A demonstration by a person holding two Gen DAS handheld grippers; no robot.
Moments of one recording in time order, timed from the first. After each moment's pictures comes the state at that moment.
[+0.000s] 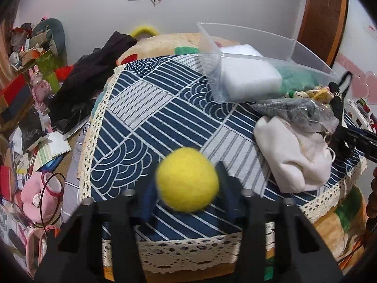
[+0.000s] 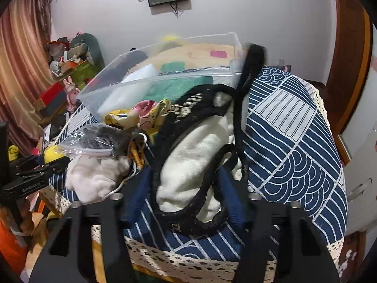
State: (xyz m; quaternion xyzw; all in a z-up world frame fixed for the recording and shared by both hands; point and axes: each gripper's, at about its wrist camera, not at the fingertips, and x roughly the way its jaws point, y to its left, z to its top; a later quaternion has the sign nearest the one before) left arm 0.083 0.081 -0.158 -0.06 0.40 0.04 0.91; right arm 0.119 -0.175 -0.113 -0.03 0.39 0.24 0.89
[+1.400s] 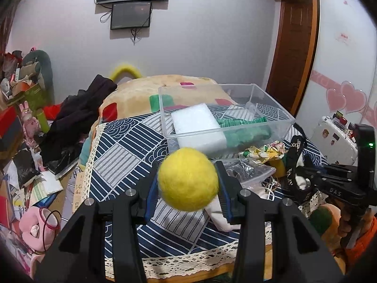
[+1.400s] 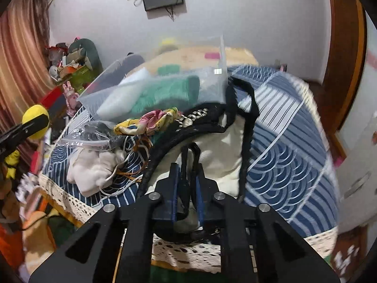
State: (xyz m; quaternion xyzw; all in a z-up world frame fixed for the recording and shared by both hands) left arm 0.073 0.042 -0.078 -0.05 0.30 -0.01 0.95; right arm 0.111 -0.194 -0.110 -0.03 0.37 0.23 0.90
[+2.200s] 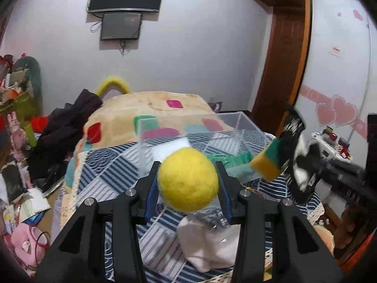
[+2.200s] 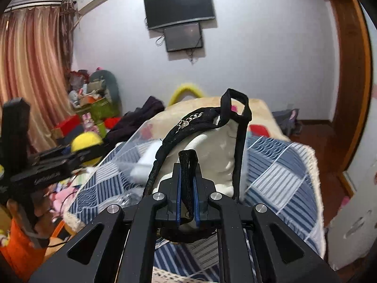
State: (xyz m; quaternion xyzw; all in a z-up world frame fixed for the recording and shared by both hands) left arm 0.110 0.033 -0.045 -0.06 0.26 -0.05 0.96; right arm 0.114 -0.179 -0.047 0.00 0.26 0.29 0.92
